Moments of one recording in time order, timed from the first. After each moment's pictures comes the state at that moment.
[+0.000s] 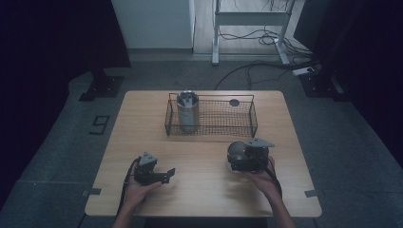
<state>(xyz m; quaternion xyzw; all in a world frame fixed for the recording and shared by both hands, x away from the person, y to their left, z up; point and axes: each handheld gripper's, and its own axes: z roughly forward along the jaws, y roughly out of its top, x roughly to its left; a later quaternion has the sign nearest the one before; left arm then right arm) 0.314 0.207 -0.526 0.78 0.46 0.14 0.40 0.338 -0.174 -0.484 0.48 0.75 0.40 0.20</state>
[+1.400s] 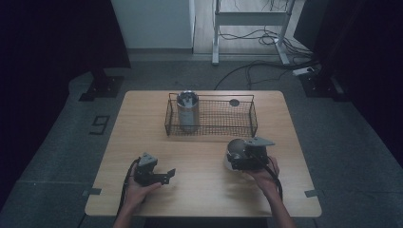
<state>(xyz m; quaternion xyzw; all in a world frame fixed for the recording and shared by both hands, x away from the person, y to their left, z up) 0.311 0.210 -0.523 0.77 0.47 0.13 0.41 0.338 -0.174 -0.478 0.46 0.76 0.42 0.19</state>
